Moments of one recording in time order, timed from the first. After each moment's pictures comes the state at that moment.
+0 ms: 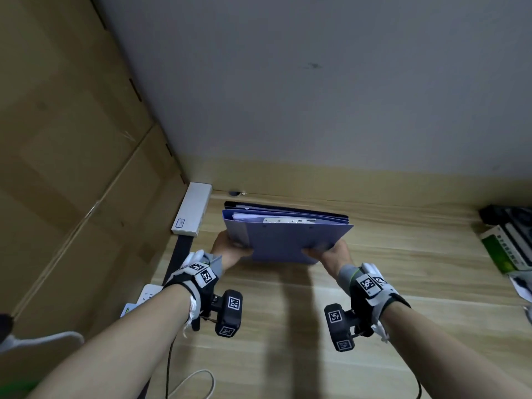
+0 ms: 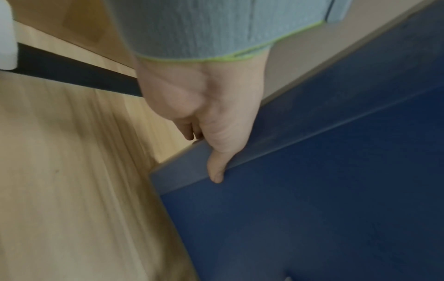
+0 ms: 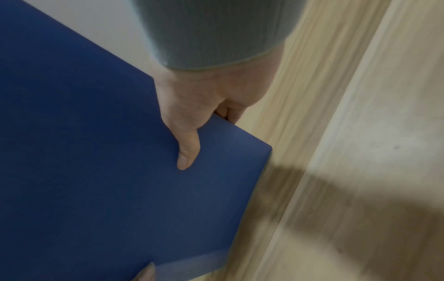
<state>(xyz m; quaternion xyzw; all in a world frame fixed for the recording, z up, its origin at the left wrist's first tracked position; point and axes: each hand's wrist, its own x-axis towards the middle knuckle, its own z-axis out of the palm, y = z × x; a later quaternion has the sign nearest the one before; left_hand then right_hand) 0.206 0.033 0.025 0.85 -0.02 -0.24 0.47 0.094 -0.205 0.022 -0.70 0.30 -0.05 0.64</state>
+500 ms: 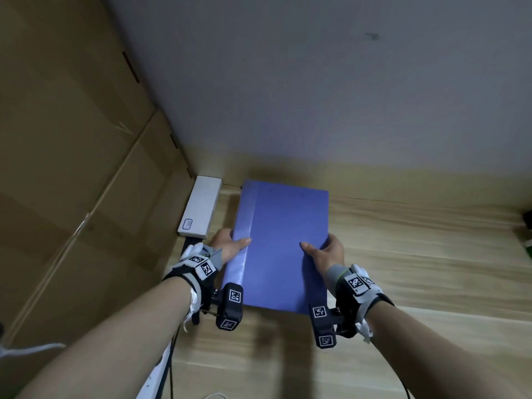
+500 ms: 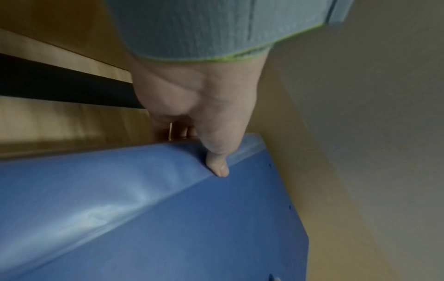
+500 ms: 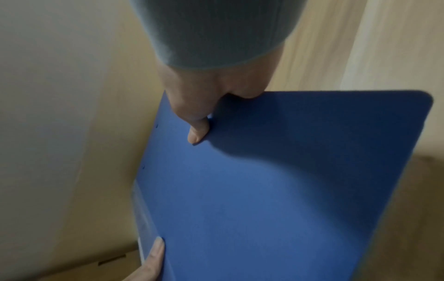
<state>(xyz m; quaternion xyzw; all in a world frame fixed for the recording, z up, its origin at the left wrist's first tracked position) 0.290 0.065 -0.037 0.83 0.04 -0.32 0.47 0.172 -0.162 -0.052 -0.67 0.42 -0.05 0.61</state>
